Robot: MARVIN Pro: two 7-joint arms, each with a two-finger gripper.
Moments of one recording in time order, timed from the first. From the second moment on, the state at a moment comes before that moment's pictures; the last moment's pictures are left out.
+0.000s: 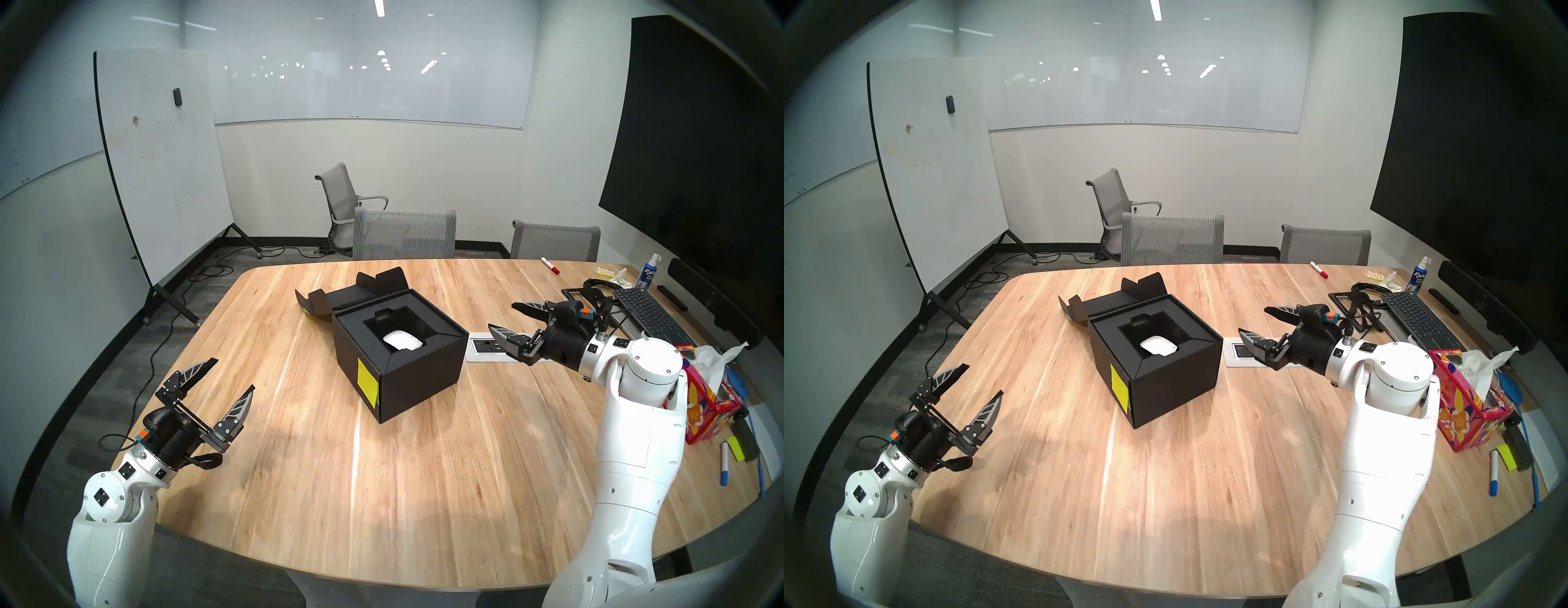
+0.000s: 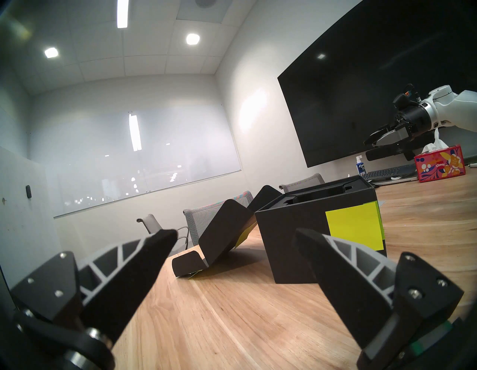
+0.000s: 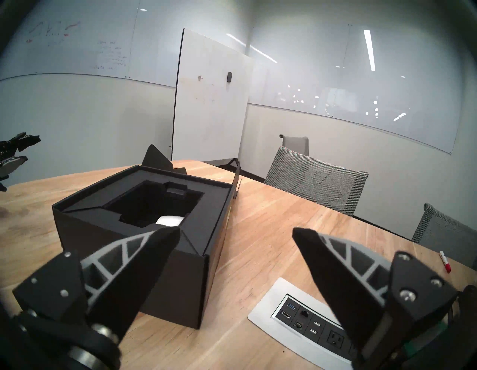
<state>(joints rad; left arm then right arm) 1.99 -1.19 -1.94 -1.69 -0.43 -0.54 -0.76 -1.34 -1.57 2.05 -1.74 -0.32 0.24 1.26</state>
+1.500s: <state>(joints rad) 1.93 -1.19 -1.84 -1.66 -0.33 -0.44 -0.70 -1.33 -1.59 2.07 -1.75 -0.33 0.22 1.27</state>
